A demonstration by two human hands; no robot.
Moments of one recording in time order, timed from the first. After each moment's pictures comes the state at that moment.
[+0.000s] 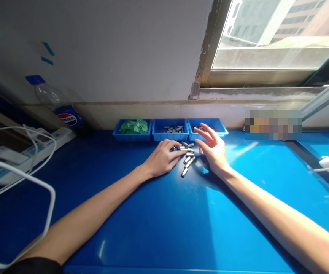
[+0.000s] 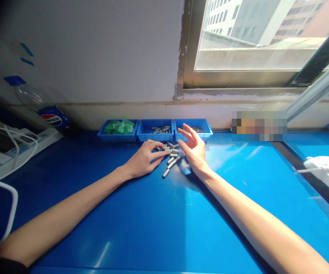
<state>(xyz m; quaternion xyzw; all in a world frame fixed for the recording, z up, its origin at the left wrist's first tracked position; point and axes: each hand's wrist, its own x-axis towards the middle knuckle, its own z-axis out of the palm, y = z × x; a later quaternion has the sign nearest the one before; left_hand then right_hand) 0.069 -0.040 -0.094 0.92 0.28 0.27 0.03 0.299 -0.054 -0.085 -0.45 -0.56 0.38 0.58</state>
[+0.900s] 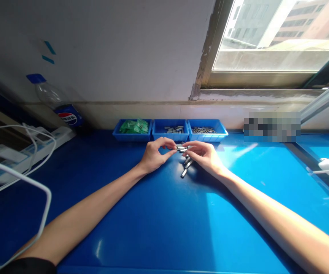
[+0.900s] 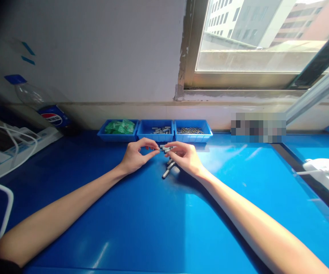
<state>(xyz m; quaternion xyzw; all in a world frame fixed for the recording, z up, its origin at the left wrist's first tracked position) 0.065 -0.039 -0.089 0.77 0.36 0.47 0.24 0.291 -0.066 -0.075 -0.46 -0.63 0.46 0.43</state>
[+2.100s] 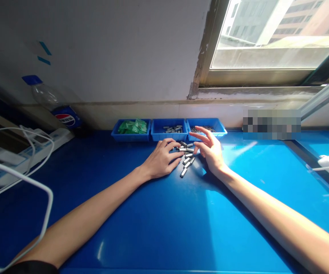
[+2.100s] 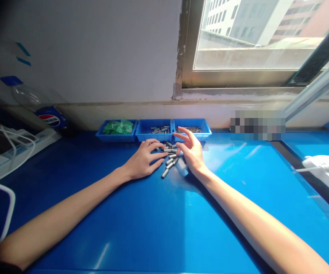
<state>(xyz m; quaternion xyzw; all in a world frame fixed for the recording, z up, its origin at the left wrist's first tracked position) 0.070 -0.044 -0.090 0.92 0.28 0.27 0.03 0.296 -0.057 -0.080 -0.47 -0.56 0.41 0.55</state>
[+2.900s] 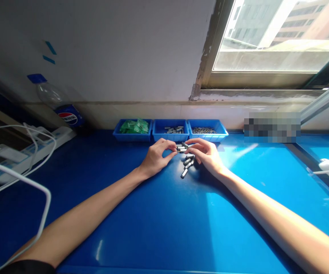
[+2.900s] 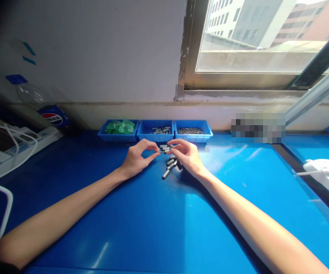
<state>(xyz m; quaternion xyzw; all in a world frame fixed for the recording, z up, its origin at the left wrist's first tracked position) 0.065 -0.045 -0.095 0.81 0.34 0.46 0.16 0.294 -0.063 -0.077 -0.46 -0.62 0.45 0.45</state>
